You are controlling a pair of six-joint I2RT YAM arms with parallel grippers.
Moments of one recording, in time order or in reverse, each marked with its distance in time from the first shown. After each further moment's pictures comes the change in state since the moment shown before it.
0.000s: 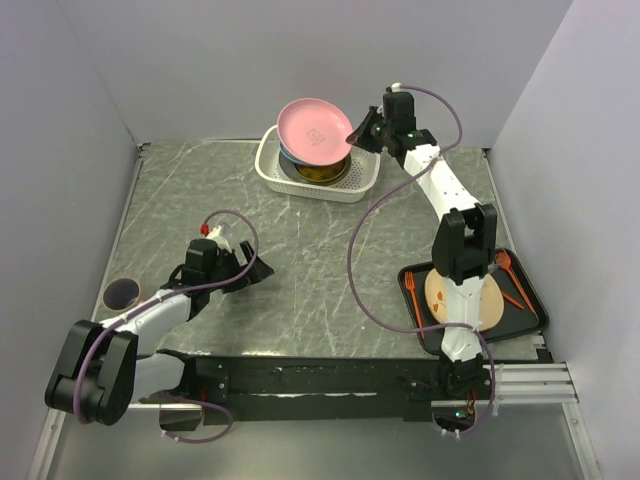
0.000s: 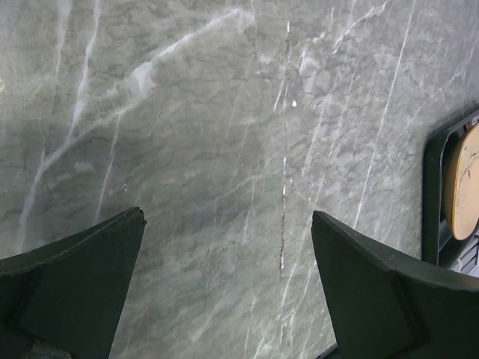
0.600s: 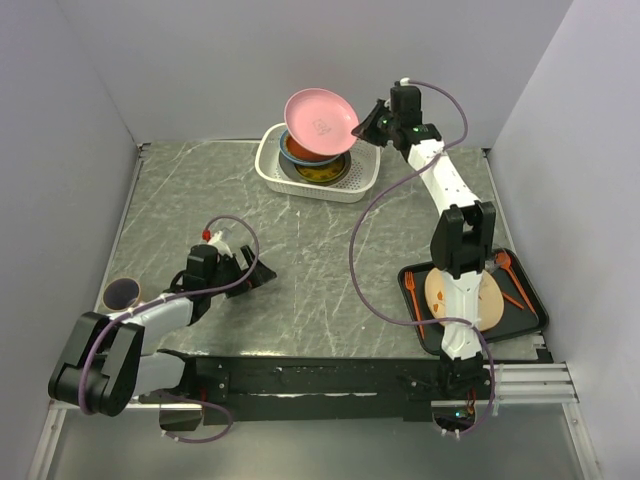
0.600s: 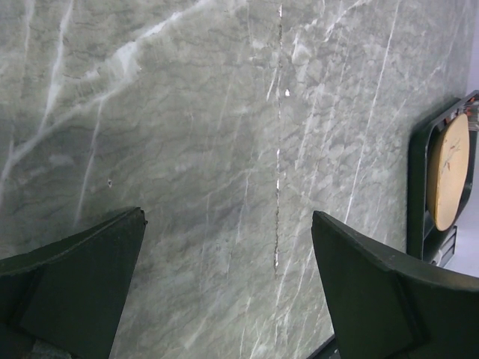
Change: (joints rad) left arm 0.000 0.048 -0.066 0.139 0.051 -0.050; right arm -0.037 0.083 0.128 -0.028 -0.024 0.045
